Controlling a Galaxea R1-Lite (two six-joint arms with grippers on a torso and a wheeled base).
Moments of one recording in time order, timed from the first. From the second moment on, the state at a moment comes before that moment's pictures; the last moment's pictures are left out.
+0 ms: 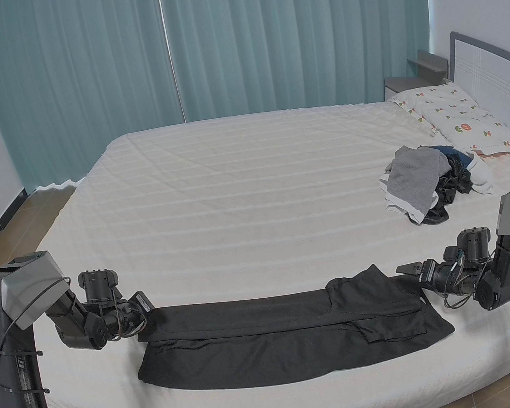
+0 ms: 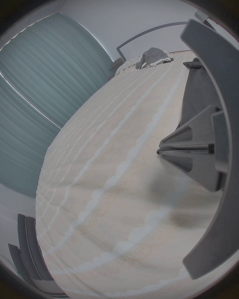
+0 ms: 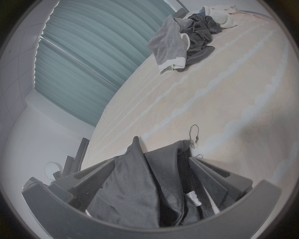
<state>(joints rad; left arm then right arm) 0.02 2.45 -0.99 -0.79 -0.19 -0.59 -0.03 2.43 -0.66 -1.21 0.43 0.62</state>
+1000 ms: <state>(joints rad) 0.03 2.46 -0.99 -0.82 -0.19 -0.60 -0.04 2.50 -0.74 -1.29 0.36 0.63</state>
